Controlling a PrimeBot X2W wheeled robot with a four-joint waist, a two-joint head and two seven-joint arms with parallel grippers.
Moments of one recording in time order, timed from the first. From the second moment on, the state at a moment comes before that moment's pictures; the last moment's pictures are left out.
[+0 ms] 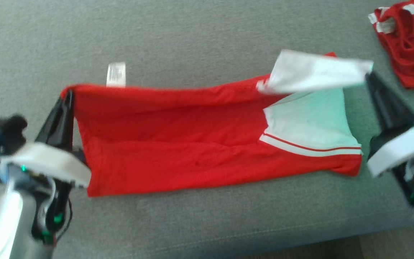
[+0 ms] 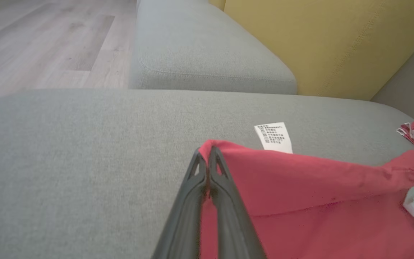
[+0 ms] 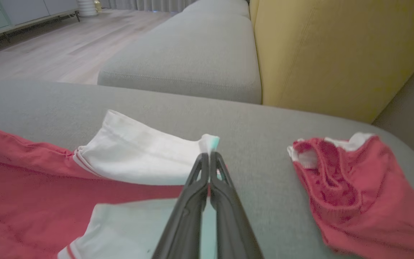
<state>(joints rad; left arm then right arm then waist) -0.20 0.36 -0.21 -0.06 -0.50 0.09 0.06 -0.23 -0.38 0.11 -0.08 0.33 0.13 0.22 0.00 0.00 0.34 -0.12</state>
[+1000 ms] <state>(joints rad) 0.12 0.27 -0.18 -0.03 -0.57 0.14 -0.13 0.05 -0.22 -0.01 -0.03 0.32 0.13 0.23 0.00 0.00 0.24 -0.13</state>
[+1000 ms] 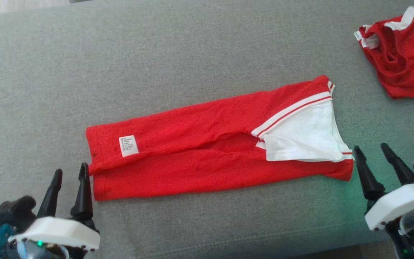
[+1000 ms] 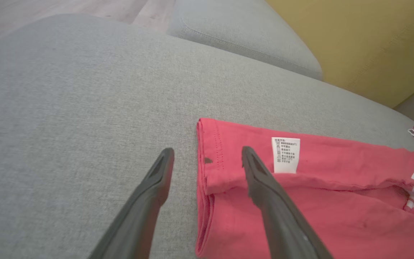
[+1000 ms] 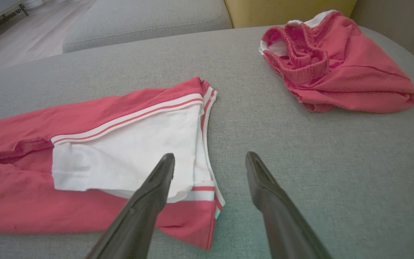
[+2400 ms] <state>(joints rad) 0.10 0.20 -0.18 -0.01 -0.54 0.18 -0.24 -0.32 -0.32 0.09 0.45 0.40 0.13 0.63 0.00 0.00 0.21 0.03</state>
